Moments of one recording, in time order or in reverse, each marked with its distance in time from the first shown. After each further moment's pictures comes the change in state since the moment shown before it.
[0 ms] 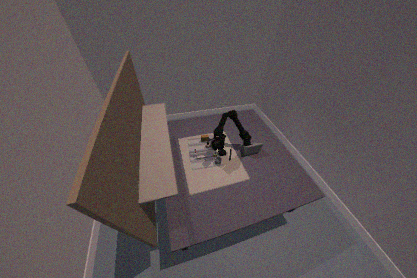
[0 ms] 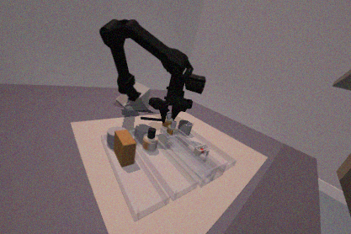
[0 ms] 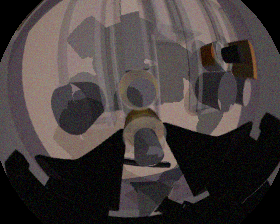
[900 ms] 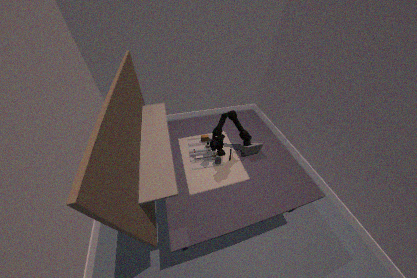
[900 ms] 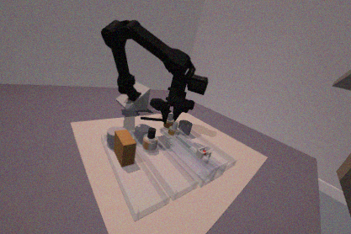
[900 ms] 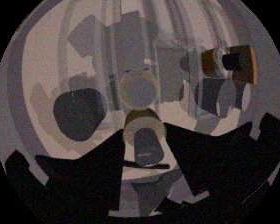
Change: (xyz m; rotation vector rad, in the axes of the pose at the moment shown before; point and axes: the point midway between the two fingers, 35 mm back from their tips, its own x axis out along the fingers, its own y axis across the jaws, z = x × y) arm -0.001 0.000 0.011 -0.001 0.005 -0.001
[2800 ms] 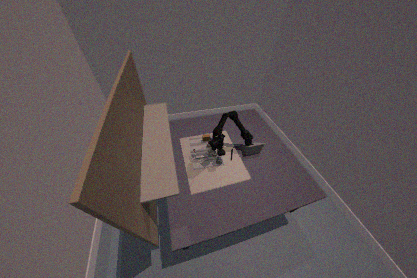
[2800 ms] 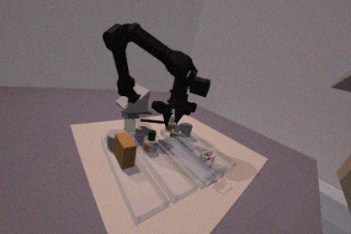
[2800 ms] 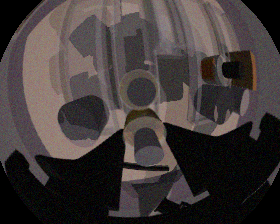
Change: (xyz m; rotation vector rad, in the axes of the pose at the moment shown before) arm -0.002 0.000 0.011 -0.001 -0.002 0.003
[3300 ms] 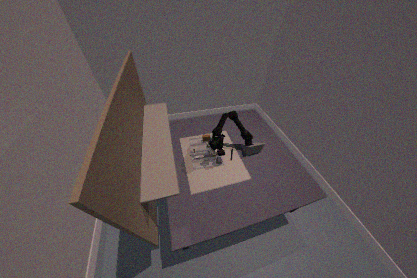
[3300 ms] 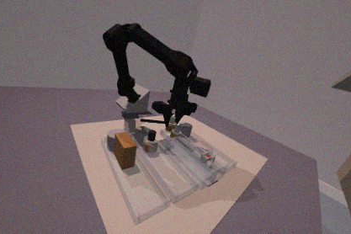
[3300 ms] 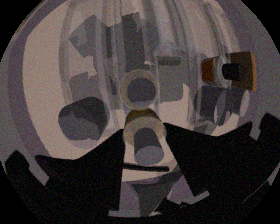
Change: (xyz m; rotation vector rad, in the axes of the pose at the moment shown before) arm 0.000 0.000 0.002 0.002 -0.002 0.000
